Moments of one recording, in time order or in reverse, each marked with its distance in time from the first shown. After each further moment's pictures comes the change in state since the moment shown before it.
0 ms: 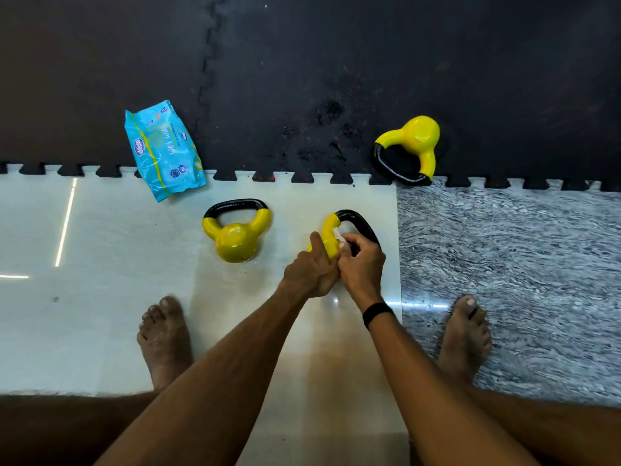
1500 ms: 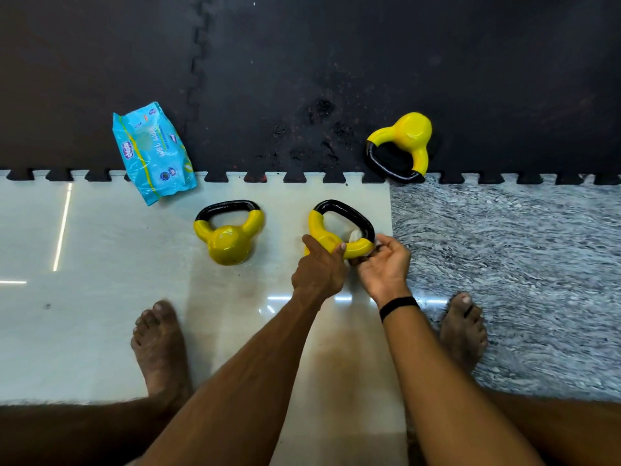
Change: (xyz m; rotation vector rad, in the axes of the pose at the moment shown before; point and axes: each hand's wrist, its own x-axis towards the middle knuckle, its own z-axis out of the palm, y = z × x) left_hand -0.003 0.026 0.020 -0.167 0.145 -0.150; right_hand 0.032 0.019 -0.032 1.224 -0.011 0.793
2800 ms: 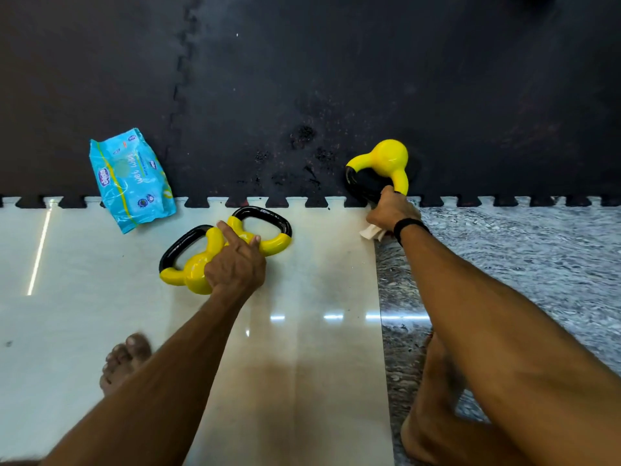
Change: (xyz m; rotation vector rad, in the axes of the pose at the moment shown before) left_hand 0.047 -0.035 -0.079 0.376 0.422 0.024; right_hand 0.056 -0.114 0.079 -2.047 0.197 -0.517
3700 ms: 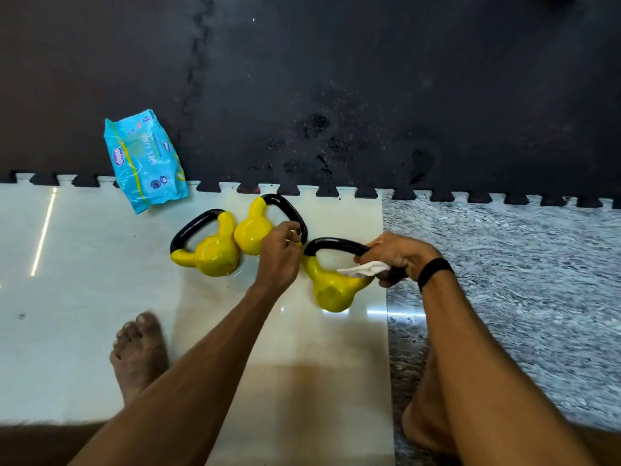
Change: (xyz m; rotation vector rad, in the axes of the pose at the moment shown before) left_hand -0.017 0.026 0.019 -0.928 -0.091 0.173; right_hand -0.094 0.002 0.003 0.339 -0.580 0.064
